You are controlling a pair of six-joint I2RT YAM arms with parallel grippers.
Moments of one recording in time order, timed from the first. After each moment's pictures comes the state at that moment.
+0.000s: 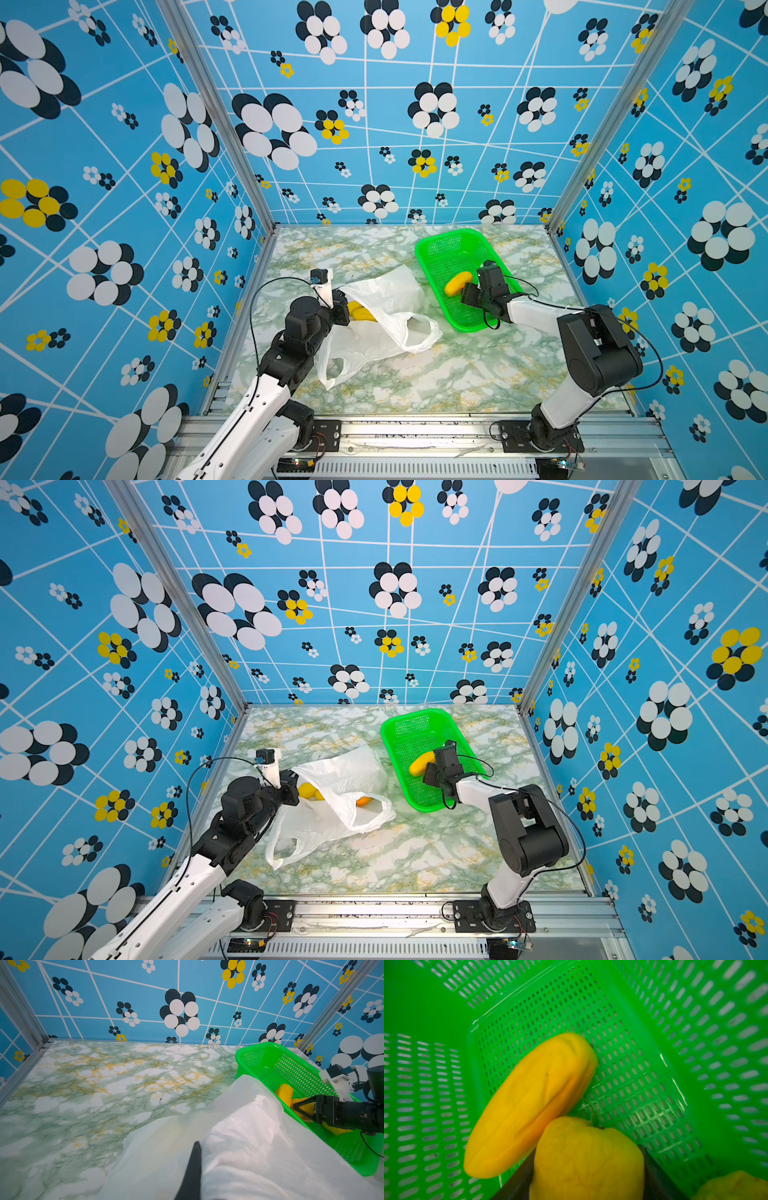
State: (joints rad) left arm -0.37 0.76 0.56 -0.09 -0.04 -0.23; right arm 0.32 1.69 0.85 0.00 0.13 0.47
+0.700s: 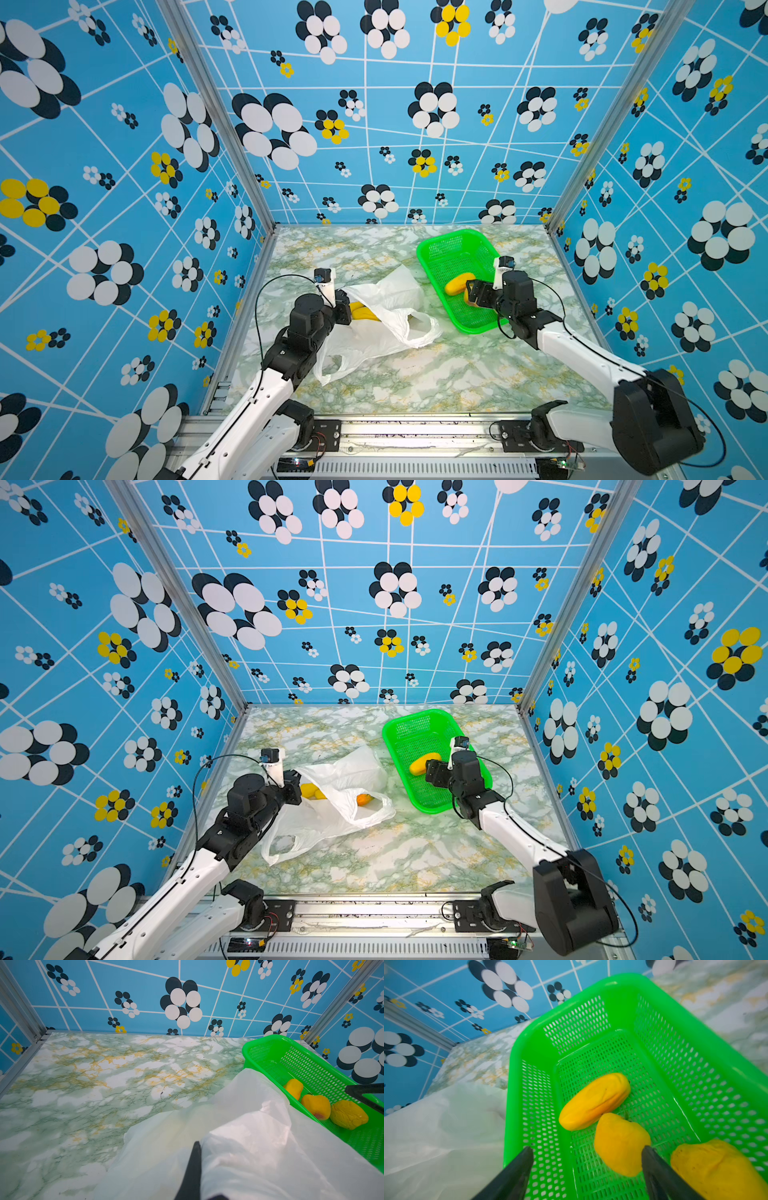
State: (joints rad) left arm -0.37 0.80 0.56 -0.08 -0.05 -0.23; right arm 0.32 1.13 0.62 0.05 0.03 0.42
